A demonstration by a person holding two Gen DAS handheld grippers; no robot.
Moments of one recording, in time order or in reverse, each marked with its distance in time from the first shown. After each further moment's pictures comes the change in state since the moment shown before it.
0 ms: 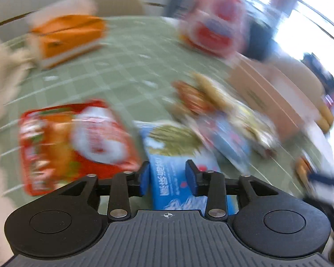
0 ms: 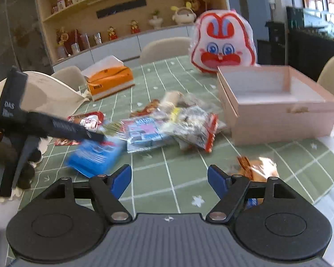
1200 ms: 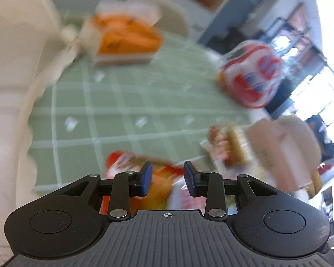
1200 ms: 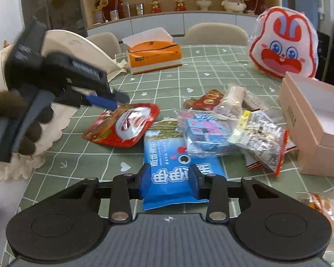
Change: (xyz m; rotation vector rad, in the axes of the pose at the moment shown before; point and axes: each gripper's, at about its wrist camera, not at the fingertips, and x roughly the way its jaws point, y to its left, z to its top) left arm -0.032 0.065 0.010 -0.352 -0.154 0.002; right arm 0.052 0.061 0.016 -0.192 0.123 0.126
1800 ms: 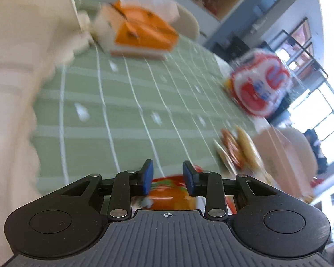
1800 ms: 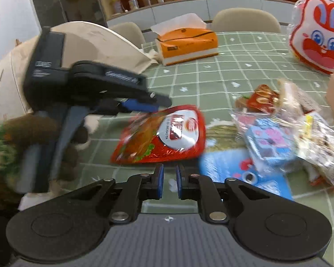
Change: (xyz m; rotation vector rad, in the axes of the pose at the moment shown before) left arm 0.017 0.031 -0.024 -0.112 0.018 -0.053; right arm 0.039 0.033 0.021 0.010 0.083 0.145
